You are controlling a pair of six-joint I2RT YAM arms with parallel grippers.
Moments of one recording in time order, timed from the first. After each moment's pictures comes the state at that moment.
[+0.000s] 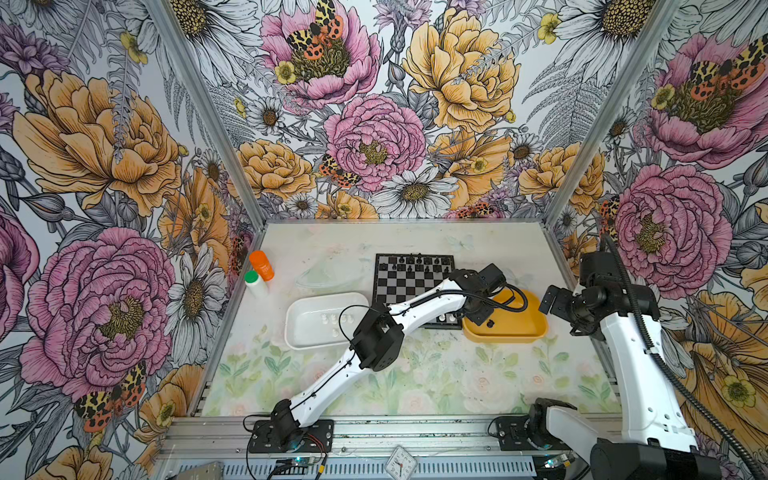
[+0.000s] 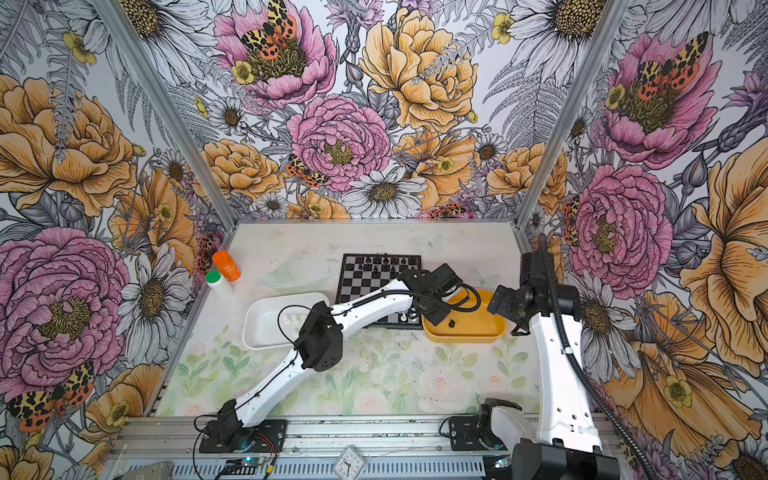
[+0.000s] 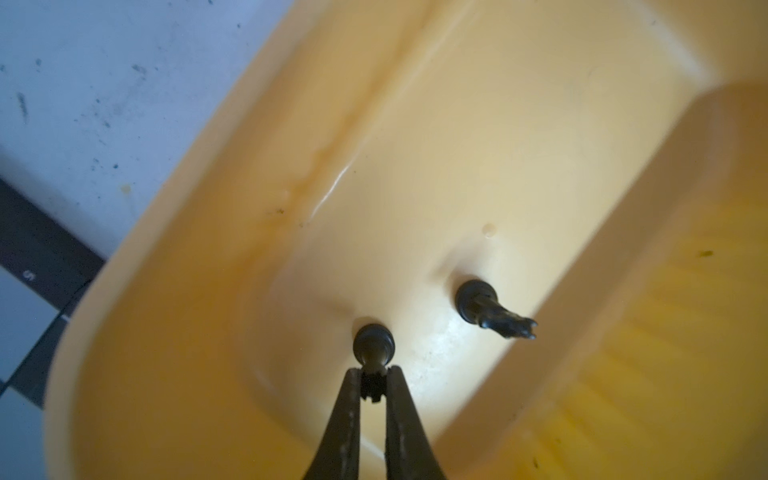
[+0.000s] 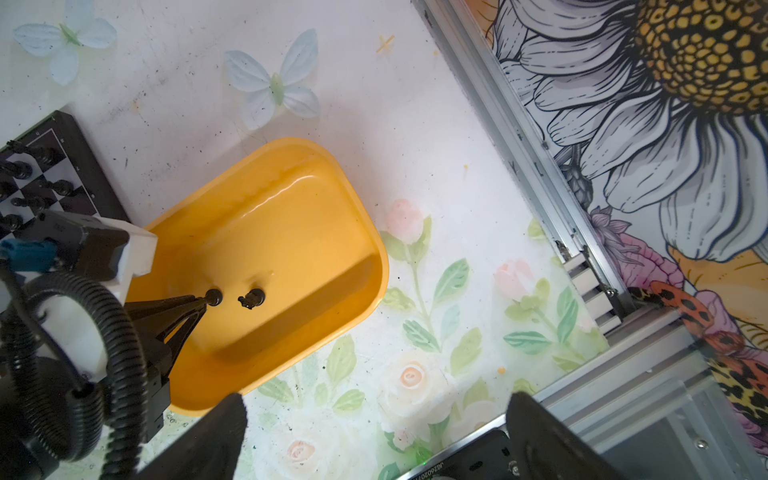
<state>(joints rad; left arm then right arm) -1.02 2.61 2.49 -1.03 -0.01 -0.11 -0.20 1.07 1.22 -1.32 0.09 0.34</state>
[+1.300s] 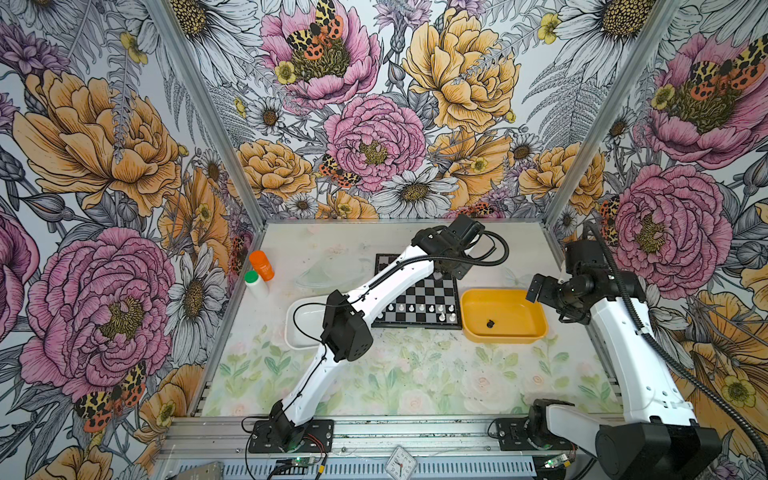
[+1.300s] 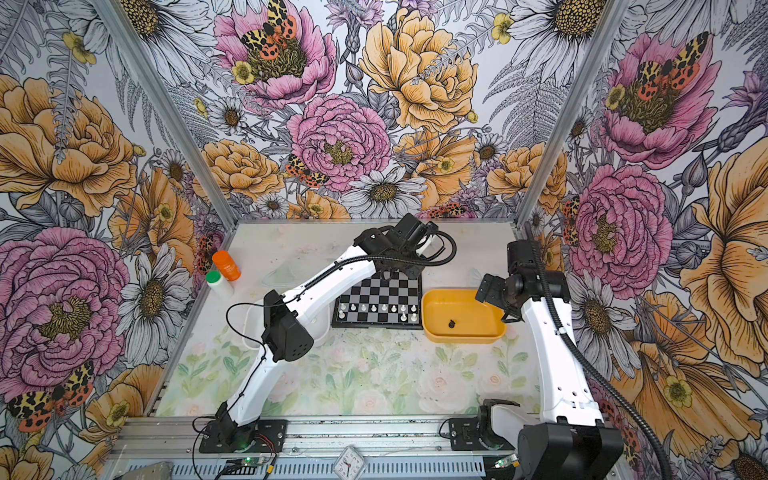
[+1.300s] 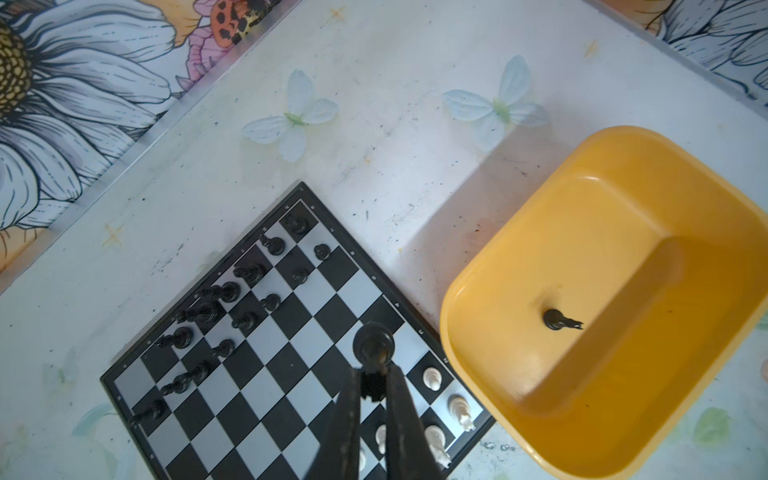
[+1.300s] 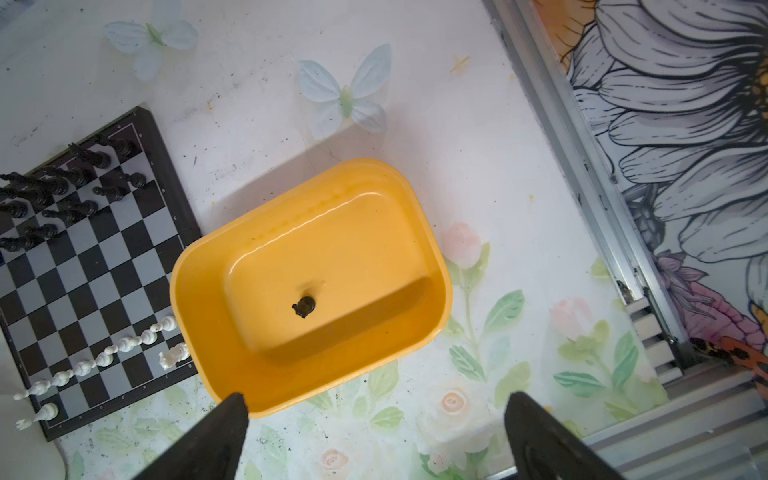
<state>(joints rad) -0.86 2.33 2.48 -1.05 -0.14 -0.01 -0.07 1.18 1.27 -1.24 0.04 0.37</state>
